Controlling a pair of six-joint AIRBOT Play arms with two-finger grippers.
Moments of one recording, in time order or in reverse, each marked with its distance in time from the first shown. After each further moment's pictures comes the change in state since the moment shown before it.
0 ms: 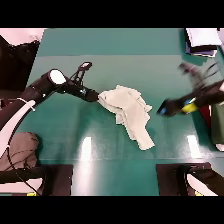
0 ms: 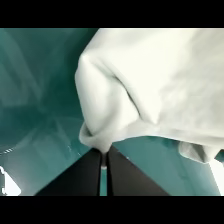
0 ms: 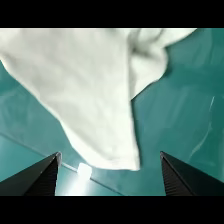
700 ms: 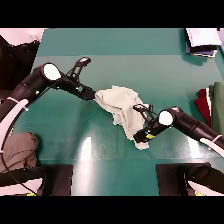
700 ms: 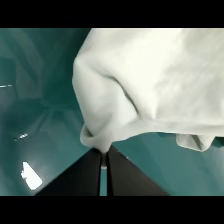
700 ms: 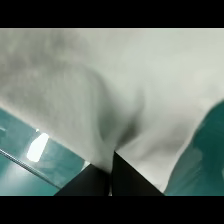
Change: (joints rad) left arm 0.000 0.063 0.045 0.112 -0.100 -0.048; right arm 0.420 -0.187 -0.234 -0.067 -0.327 0.093
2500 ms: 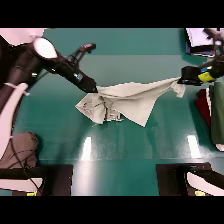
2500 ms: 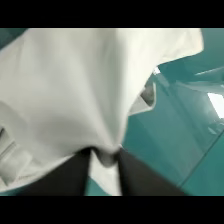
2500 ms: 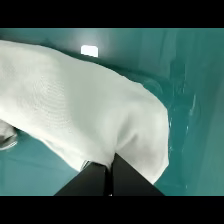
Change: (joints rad) left arm 0.002 -0.168 0.322 -0.085 -0.296 0.049; right arm -0.589 -0.074 0.718 -0.089 0.347 -0.011
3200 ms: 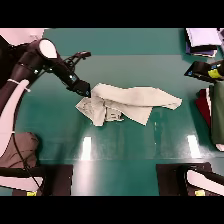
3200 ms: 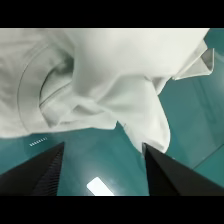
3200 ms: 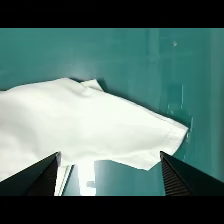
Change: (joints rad) left arm 0.056 0.002 0.041 0.167 -0.169 -0.094; right arm -0.198 -0.006 -0.024 0.003 -0.160 -0.025
